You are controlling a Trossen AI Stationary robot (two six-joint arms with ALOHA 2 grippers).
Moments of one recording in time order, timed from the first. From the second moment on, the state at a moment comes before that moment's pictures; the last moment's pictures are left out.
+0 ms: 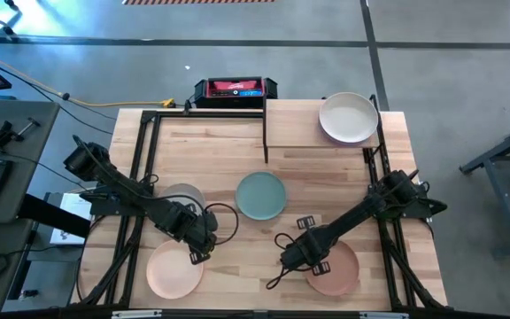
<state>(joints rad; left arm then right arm) -0.54 1.56 1.05 -0.87 -0.09 -0.91 0.54 2.00 1.34 -1.03 0.03 0.26</state>
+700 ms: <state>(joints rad) -0.54 1.56 1.05 -0.86 -0.09 -0.91 0.52 1.94 1.34 -1.09 -0.04 0.44</state>
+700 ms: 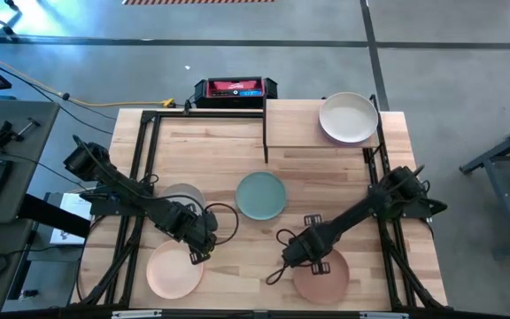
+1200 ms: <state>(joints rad) -0.54 1.56 1.05 -0.87 -0.09 -0.91 0.42 1.75 1.34 -1.10 -0.03 0.59</state>
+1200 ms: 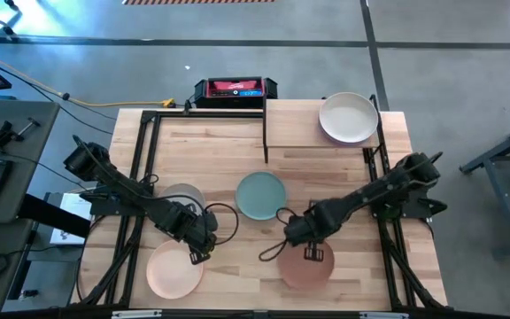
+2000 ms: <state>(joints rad) -0.52 1.56 1.05 -0.87 -0.09 -0.89 -0.01 1.35 1.34 -1.13 0.21 0.86</state>
